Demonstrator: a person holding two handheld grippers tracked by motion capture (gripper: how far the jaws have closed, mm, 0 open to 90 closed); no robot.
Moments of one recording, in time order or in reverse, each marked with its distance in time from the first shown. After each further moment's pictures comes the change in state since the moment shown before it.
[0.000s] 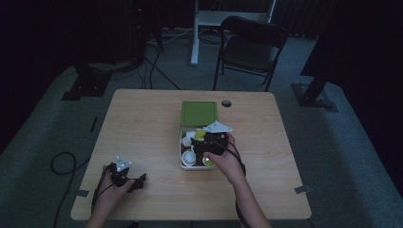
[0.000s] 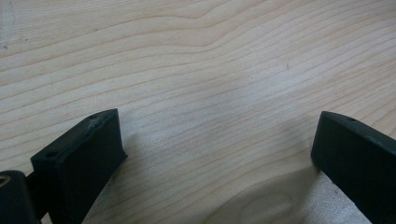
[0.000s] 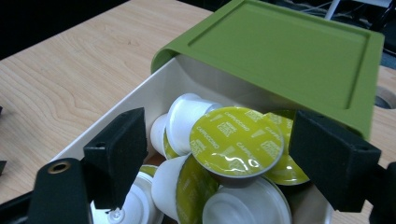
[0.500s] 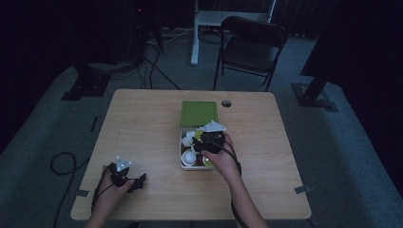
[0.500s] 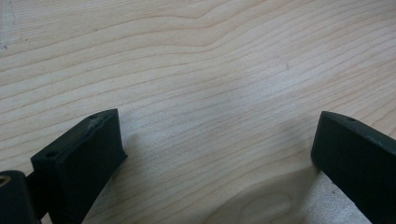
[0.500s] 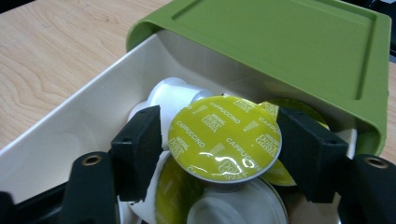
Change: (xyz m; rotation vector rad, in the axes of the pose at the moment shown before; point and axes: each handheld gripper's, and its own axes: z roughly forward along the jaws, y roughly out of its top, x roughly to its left) left arm 0.000 0.000 0.000 0.000 0.000 0.000; right arm 0.001 -0.003 0.018 0.064 -0.064 -0.034
